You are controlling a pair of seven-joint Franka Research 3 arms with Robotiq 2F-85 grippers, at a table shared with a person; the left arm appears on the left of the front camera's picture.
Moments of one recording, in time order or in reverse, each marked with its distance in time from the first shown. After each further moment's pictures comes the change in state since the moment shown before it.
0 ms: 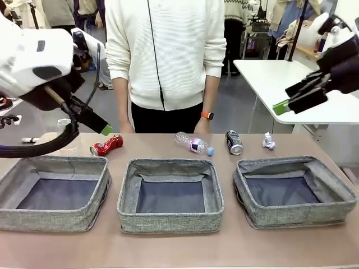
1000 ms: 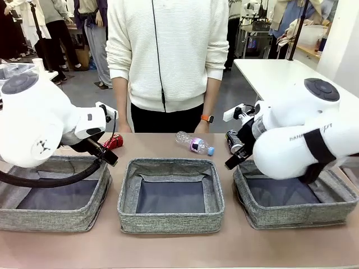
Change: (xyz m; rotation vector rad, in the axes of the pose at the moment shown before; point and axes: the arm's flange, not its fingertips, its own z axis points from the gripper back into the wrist) left arm -0.052 0.094 -0.208 0.052 0.185 0.144; right arm -0.045 0.018 -0.228 -0.123 0.300 -0.148
